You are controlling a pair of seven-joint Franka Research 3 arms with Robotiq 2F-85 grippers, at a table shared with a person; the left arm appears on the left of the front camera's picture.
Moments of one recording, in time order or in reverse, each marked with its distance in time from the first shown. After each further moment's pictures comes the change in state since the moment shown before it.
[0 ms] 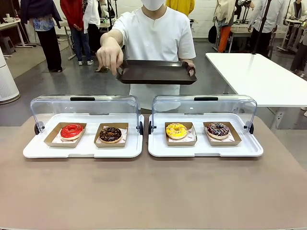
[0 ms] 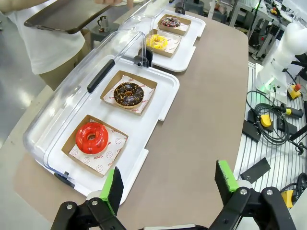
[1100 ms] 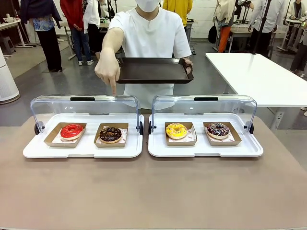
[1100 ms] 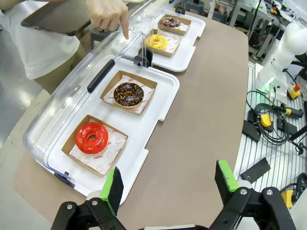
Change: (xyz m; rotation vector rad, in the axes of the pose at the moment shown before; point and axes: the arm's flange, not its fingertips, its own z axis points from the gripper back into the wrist) left arm 0.000 0.000 0.000 0.000 0.000 0.000; right arm 0.000 0.000 0.000 0.000 0.000 0.000
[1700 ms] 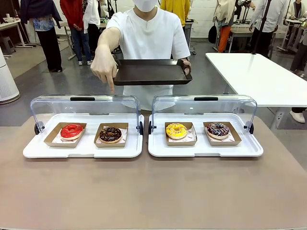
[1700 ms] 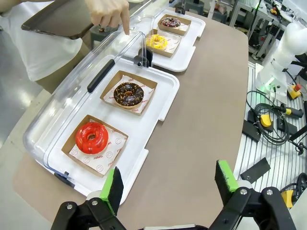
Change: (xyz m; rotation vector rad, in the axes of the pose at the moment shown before) left arm 0.000 0.000 0.000 0.000 0.000 0.000; right arm 0.000 0.000 0.000 0.000 0.000 0.000
